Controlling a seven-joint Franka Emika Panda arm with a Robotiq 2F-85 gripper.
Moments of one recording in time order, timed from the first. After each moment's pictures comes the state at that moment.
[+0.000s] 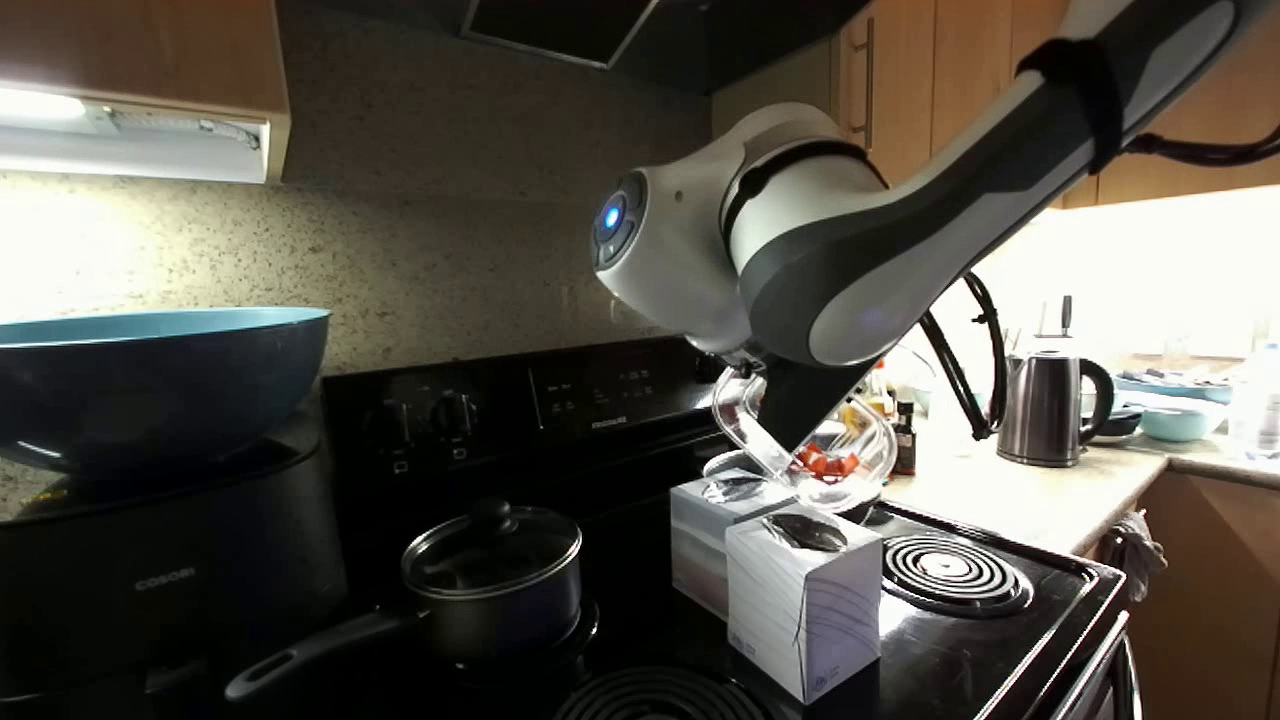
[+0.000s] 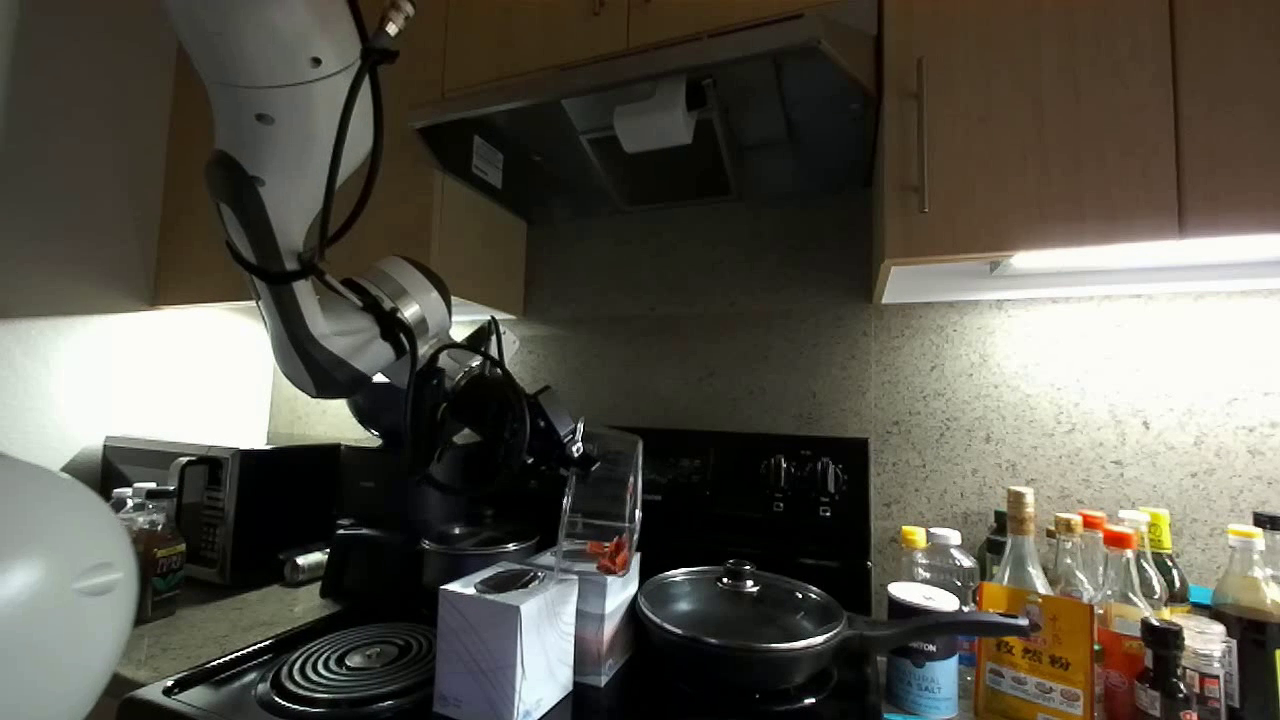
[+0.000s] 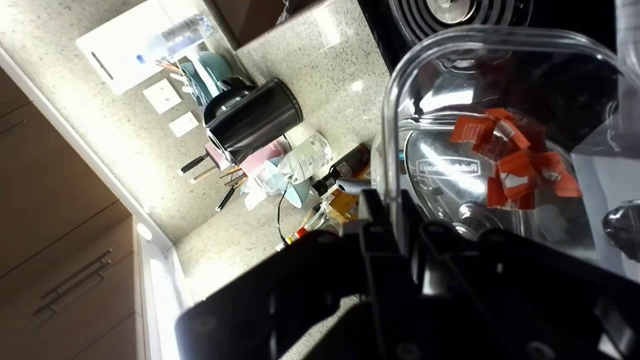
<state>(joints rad) 0.20 -0.01 0.23 -2.16 -1.00 1.60 1.23</state>
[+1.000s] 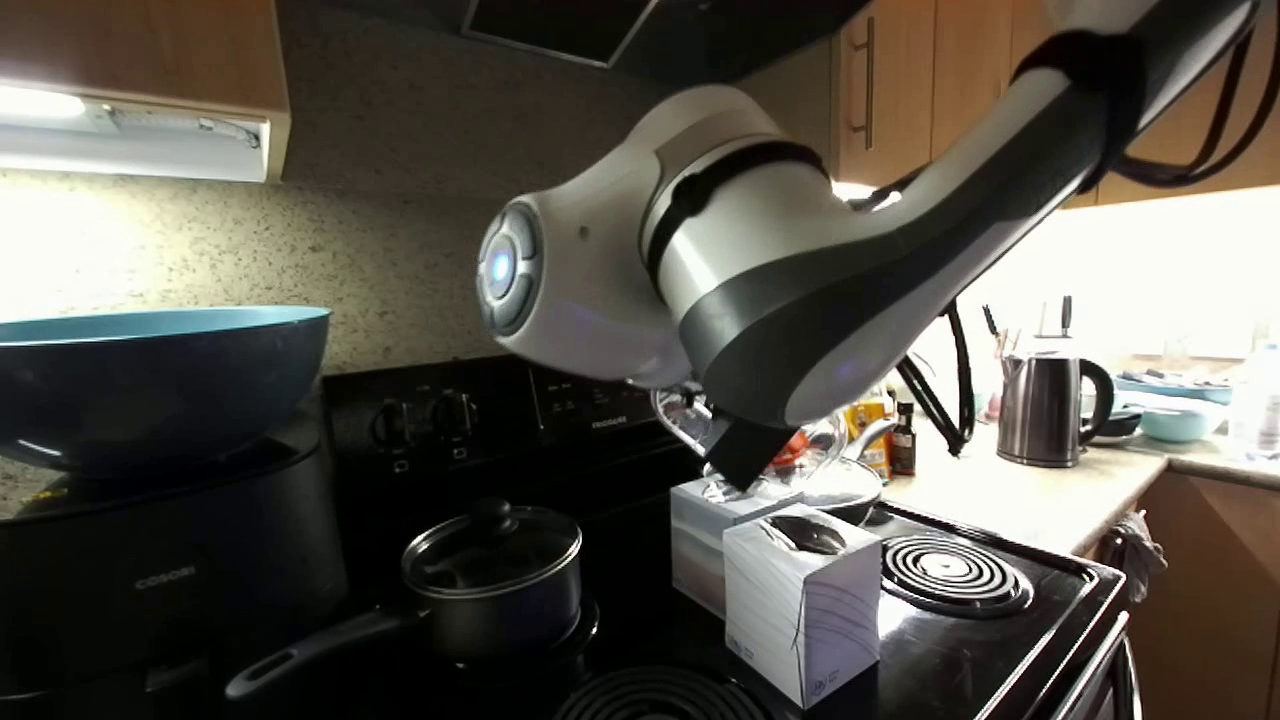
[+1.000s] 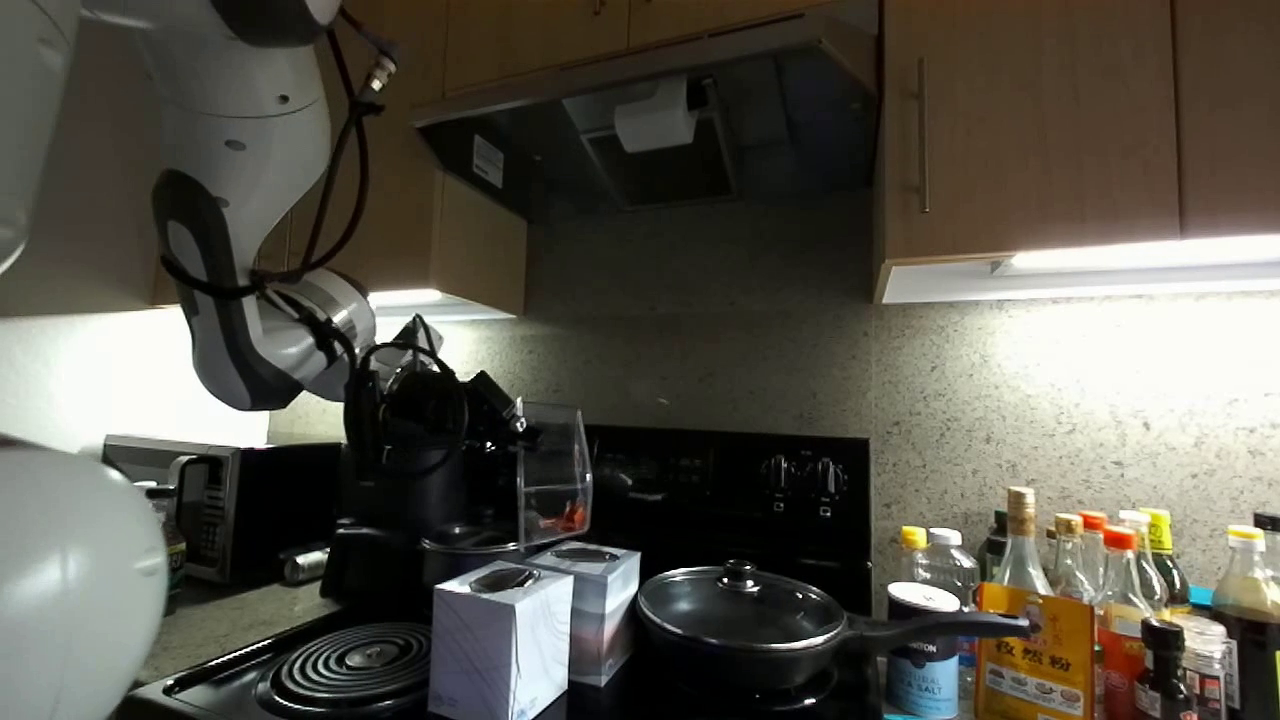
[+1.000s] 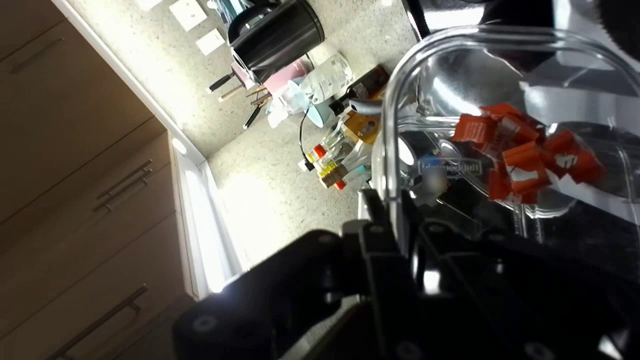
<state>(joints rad) 0.33 0.08 0.31 -2.09 -1.13 1.43 1.33</state>
